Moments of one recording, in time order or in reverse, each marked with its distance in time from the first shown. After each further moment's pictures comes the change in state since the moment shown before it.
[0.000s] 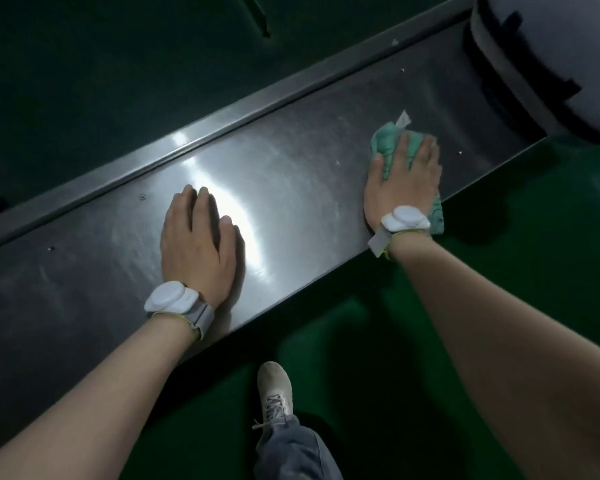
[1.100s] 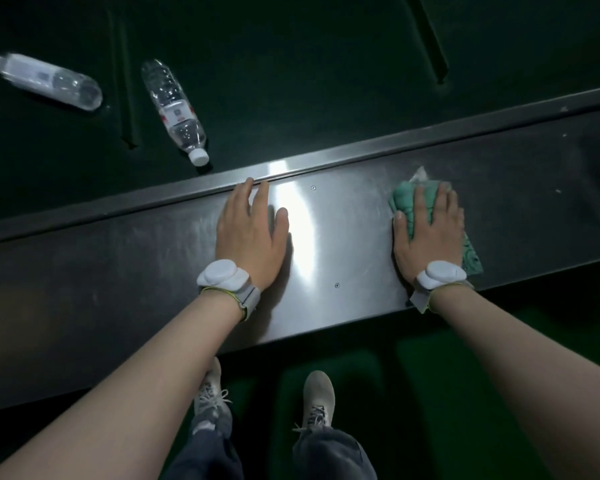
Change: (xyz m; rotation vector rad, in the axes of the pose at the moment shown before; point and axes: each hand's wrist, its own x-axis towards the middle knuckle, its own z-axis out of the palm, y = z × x) left_hand -0.021 -0.108 -0.119 0.025 -0.024 -0.176; right_hand -0.109 -0.118 0.040 -0.022 -0.028 -0.444
